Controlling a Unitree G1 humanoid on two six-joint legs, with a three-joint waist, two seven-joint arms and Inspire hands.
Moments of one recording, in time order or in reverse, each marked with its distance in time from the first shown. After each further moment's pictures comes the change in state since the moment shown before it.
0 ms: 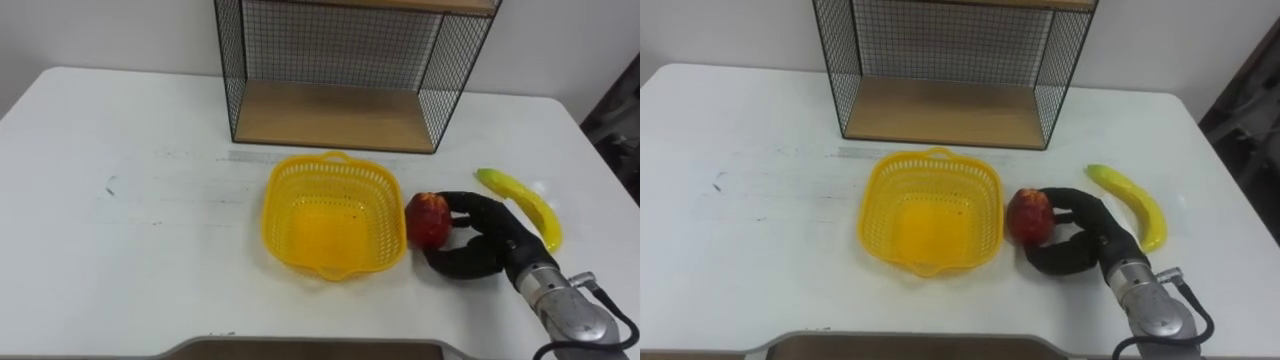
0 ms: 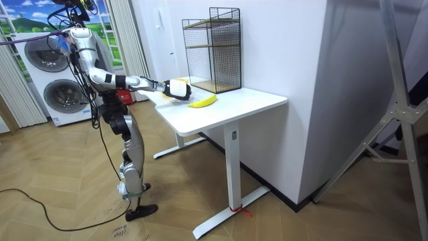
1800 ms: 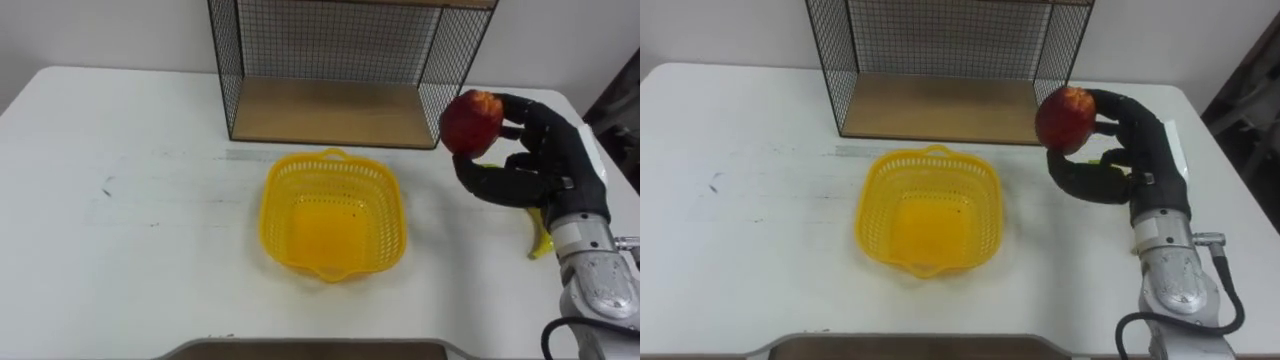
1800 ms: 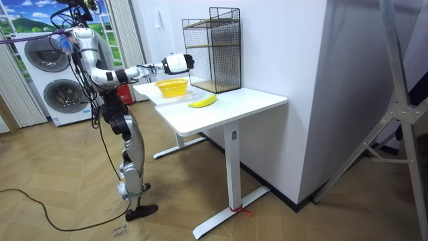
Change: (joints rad) left arm 0.029 -0.035 0.016 0.008 -0.010 -0.029 0.076; right arm 0.000 0.014 -0.075 -0.374 0.116 -0.011 -0.232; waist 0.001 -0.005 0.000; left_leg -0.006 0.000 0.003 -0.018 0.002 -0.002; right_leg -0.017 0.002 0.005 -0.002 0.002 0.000
